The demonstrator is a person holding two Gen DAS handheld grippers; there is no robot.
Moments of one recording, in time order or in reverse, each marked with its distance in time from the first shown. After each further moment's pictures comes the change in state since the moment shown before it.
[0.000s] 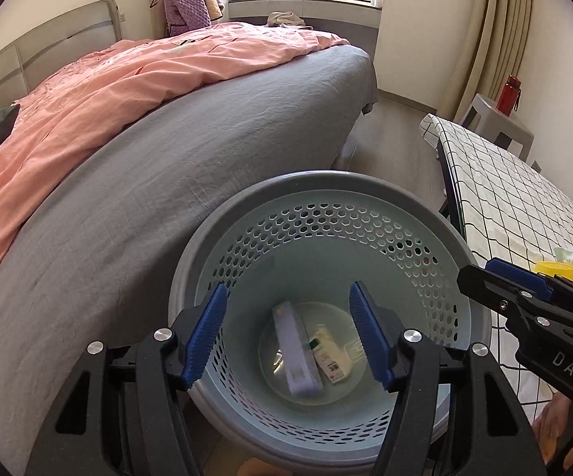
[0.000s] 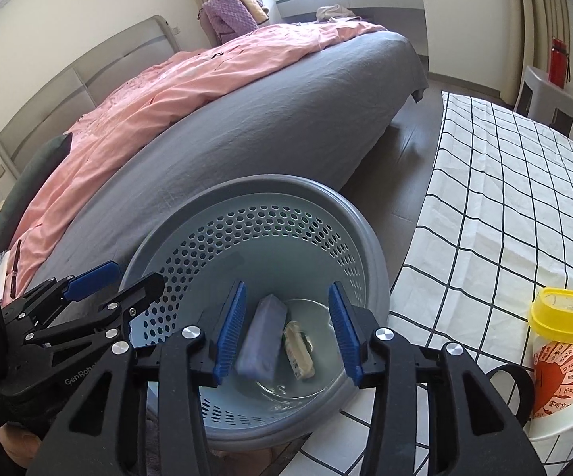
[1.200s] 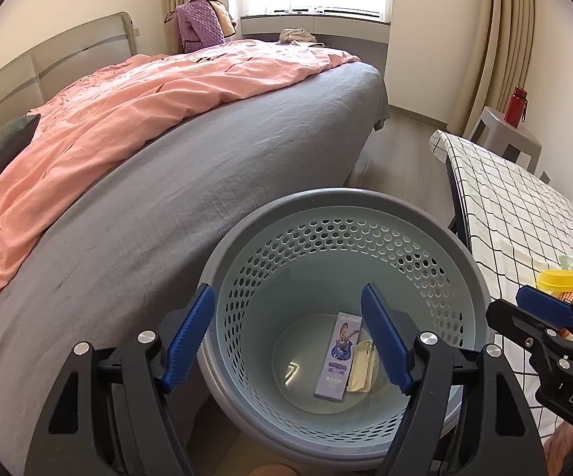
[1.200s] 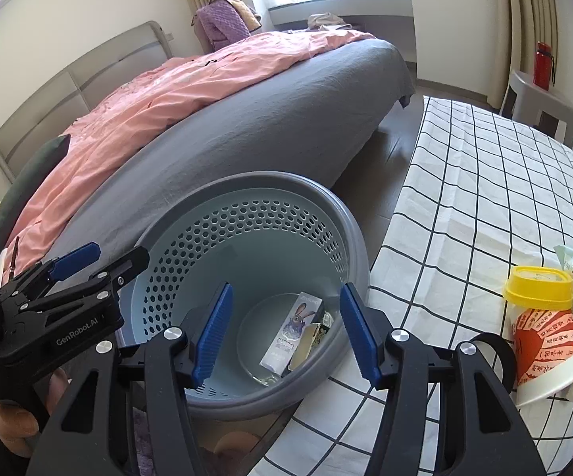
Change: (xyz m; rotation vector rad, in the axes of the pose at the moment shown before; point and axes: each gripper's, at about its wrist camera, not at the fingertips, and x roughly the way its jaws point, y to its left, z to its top) left arm -0.017 0.006 -0.001 -0.007 -0.069 0.046; right arm -0.027 -0.001 -0.020 0.004 -0.028 -0.043
